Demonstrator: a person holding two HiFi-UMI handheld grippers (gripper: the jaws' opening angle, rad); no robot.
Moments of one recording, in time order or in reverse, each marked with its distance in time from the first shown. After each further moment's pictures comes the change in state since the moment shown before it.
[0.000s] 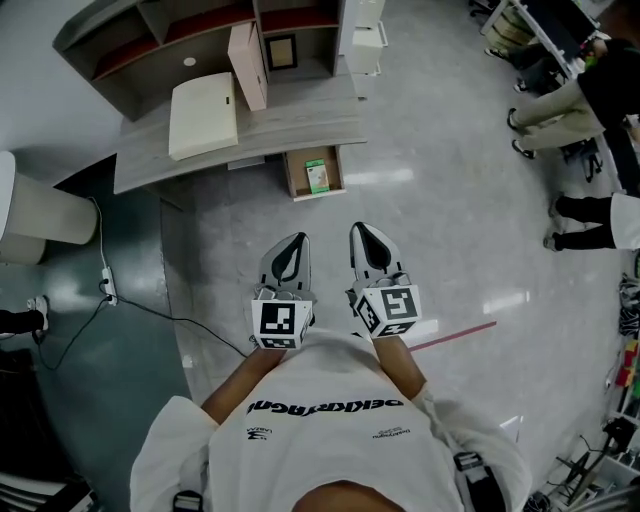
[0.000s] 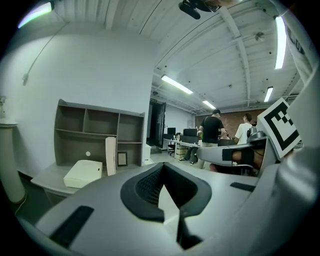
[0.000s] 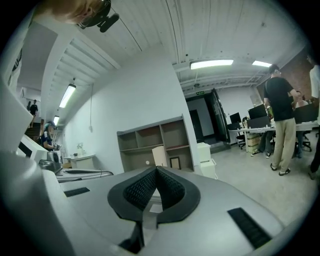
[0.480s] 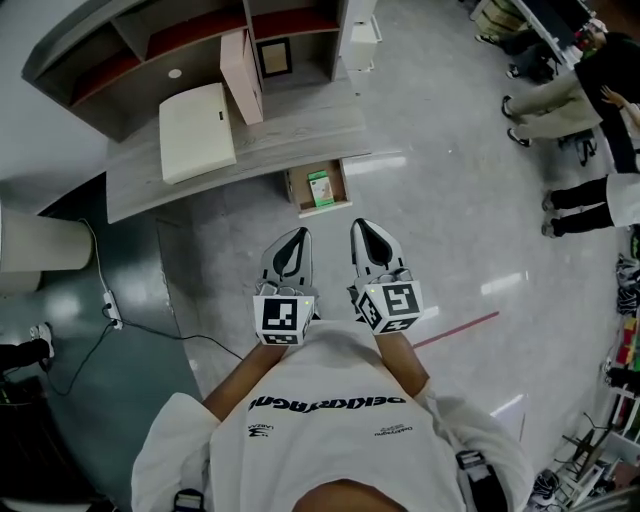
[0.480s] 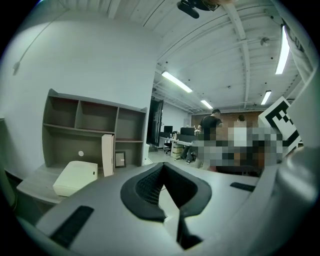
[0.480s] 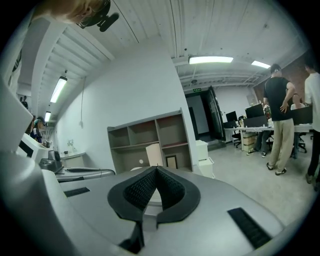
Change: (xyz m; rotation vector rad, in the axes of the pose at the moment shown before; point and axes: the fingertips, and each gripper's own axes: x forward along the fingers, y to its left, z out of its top) left arm 0.076 0.076 0.004 -0.013 0.022 -0.071; right arm 0.100 -0.008 0.005 0.007 0.040 -0.064
